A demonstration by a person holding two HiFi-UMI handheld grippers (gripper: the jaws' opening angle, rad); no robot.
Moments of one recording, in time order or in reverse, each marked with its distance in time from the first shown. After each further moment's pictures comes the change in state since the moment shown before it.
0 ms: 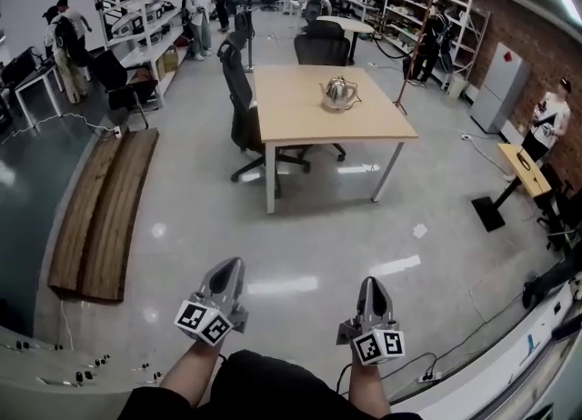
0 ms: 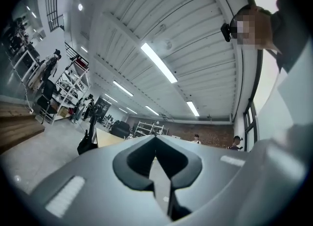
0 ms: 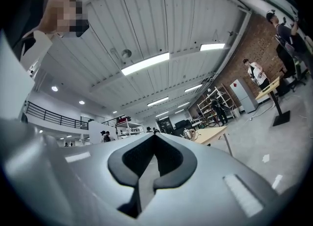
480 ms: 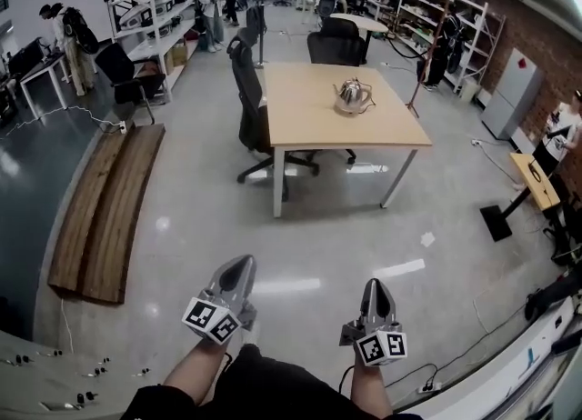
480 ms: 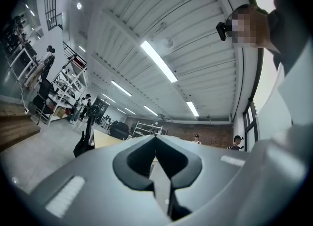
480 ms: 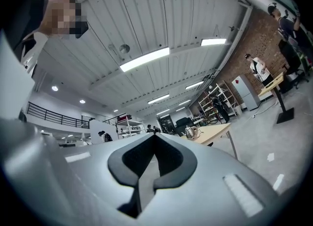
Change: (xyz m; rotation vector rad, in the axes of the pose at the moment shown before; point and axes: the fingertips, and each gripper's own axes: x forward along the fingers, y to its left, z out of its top) left arm 0.040 0.021 0.000 0.002 -0.010 -0.014; right arm 0.048 -0.009 -0.017 0.007 0.031 0.022
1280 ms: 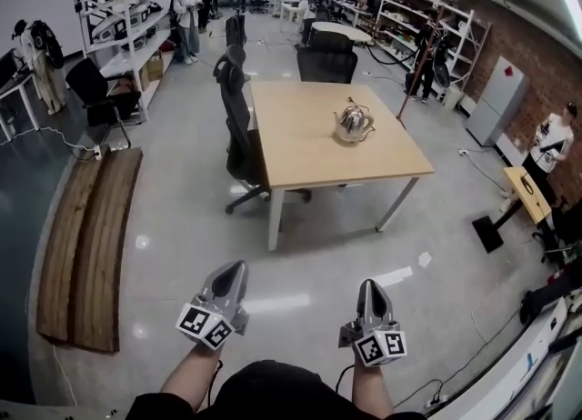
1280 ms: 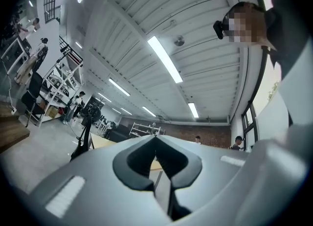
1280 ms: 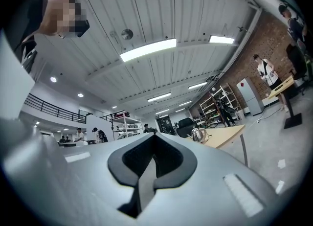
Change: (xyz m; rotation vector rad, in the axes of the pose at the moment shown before) left arm 0.096 0.140 0.025 -0.004 -0.002 -0.076; right arm 0.157 0.022 -0.024 -0.067 -0.002 -0.024
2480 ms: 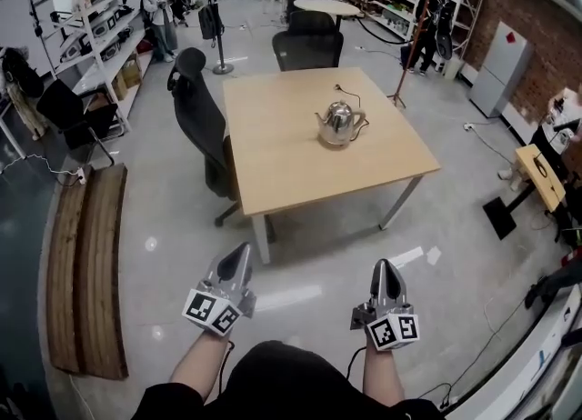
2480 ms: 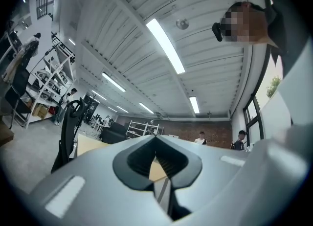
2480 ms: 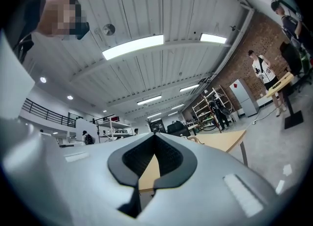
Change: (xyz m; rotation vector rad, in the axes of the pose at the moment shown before) left arm 0.184 0.043 -0.019 0.041 0.027 -0.042; right arm 0.125 -0.120 0.023 0.025 -0.058 -0.081
